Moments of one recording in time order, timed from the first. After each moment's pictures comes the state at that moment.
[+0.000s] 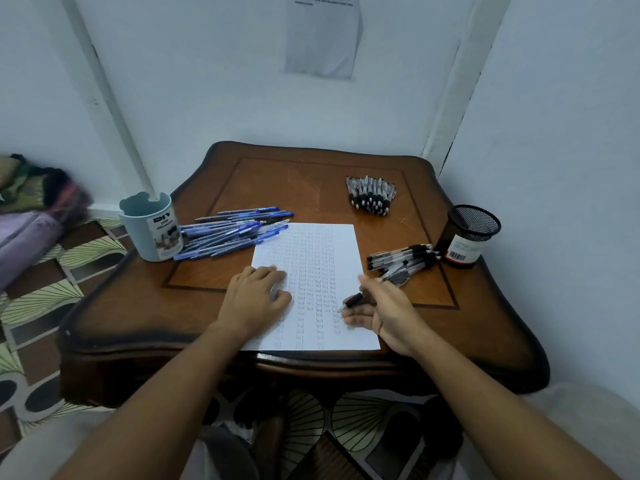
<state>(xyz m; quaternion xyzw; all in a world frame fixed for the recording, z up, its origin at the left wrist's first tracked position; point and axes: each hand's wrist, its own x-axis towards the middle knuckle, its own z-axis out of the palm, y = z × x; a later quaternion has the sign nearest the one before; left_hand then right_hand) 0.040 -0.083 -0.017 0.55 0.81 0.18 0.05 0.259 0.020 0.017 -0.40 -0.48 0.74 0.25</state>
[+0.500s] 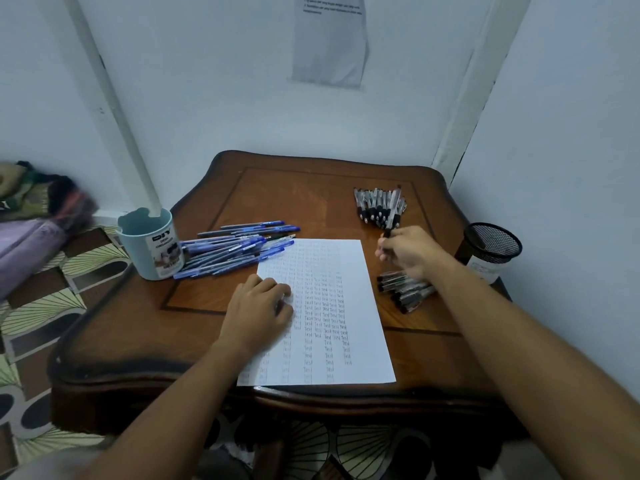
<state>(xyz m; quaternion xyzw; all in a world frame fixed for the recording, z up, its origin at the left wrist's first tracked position) 0.025 -0.065 -0.024 0.59 0.78 0.22 -0.08 0.215 0.143 0.076 -0.50 -0.61 0.57 0.23</state>
